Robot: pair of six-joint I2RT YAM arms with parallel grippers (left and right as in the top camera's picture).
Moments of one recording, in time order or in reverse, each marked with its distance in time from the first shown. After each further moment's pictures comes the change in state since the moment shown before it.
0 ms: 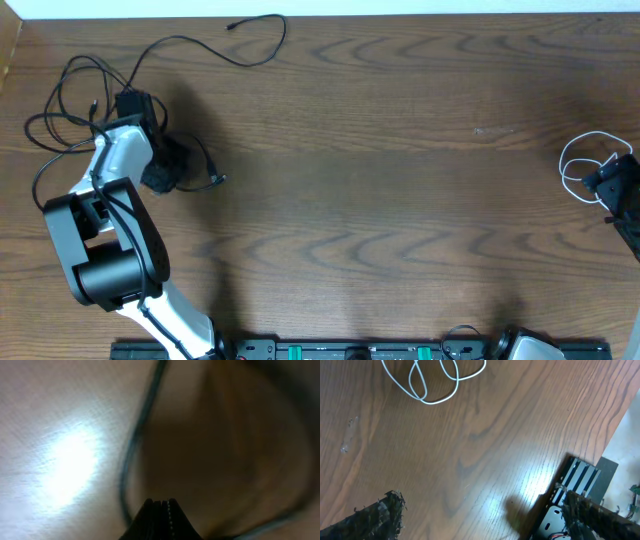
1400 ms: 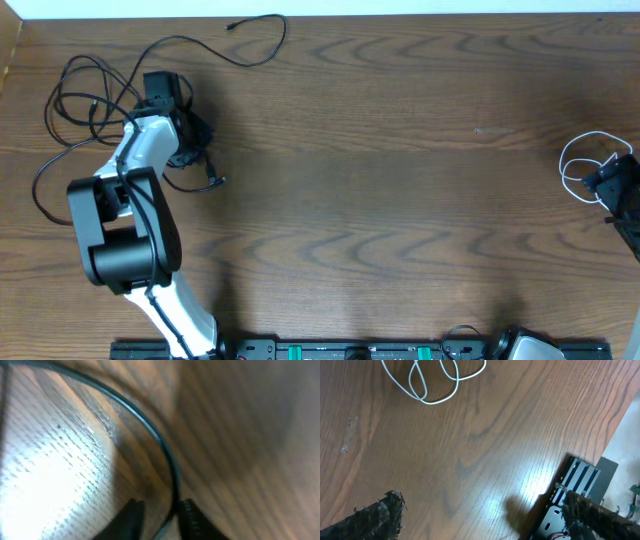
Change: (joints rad) left arm -0.121 0.063 0.028 0.192 -0.025 0.006; right arm 0.000 0.000 0.000 0.000 0.000 0.000
